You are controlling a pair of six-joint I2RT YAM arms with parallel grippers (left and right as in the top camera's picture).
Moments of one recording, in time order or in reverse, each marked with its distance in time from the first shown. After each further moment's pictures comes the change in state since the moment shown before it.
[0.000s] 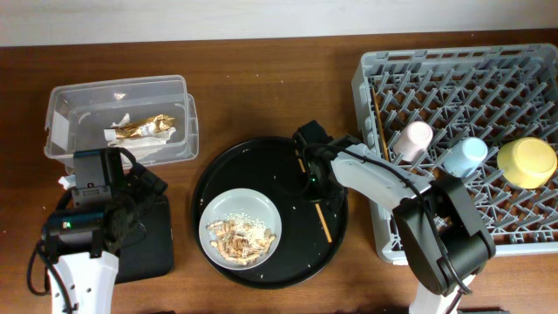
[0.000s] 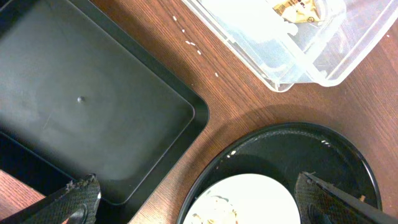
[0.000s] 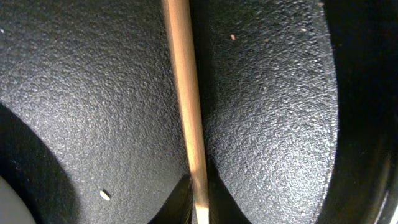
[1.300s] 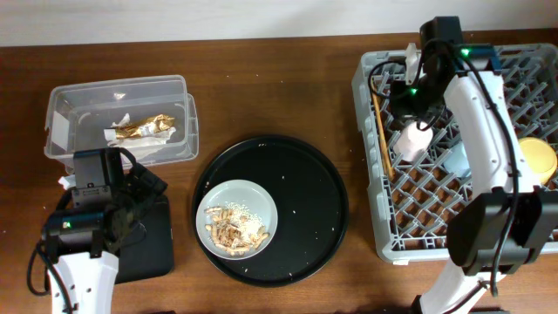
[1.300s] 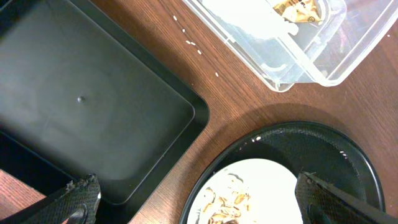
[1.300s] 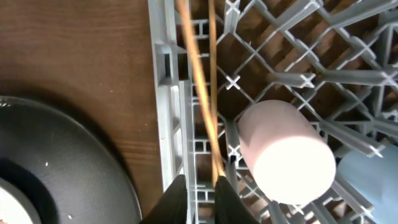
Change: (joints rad) left arm 0.000 0.000 0.000 -0.001 0.000 0.000; right arm -0.526 0.002 0.621 -0.427 0.000 -0.317
